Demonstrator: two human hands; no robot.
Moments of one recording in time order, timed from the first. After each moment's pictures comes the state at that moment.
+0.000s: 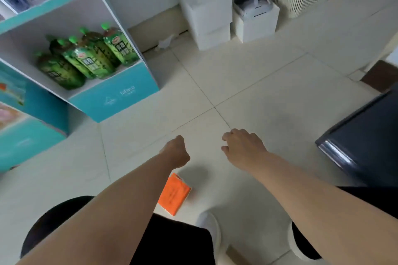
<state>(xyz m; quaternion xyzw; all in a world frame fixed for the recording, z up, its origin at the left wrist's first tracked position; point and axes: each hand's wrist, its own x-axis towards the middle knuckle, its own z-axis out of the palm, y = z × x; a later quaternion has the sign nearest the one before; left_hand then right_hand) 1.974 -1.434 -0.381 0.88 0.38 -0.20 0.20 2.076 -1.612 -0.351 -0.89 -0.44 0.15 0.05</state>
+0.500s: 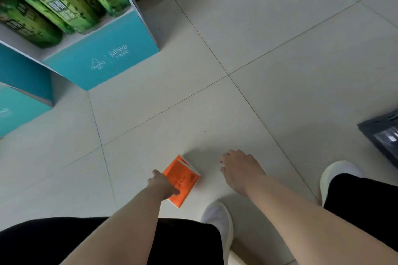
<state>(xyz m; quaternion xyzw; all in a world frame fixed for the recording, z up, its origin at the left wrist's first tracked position) 1.848 -1.384 -0.527 0.65 0.62 -0.35 0.25 2.003 -1.546 -0.498 -0.82 -0.47 0.32 0.02</state>
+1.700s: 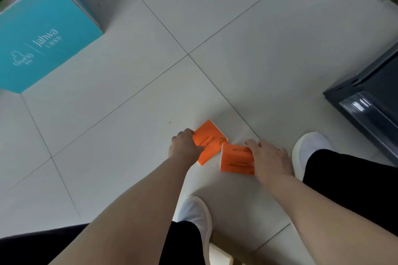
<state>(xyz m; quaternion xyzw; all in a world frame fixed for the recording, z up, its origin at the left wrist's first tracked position) 1.981 -1.438 -0.586 0.82 0.42 -0.28 0.27 2.048 -1.636 -0.578 -0.92 -0.27 0.28 -0.04</state>
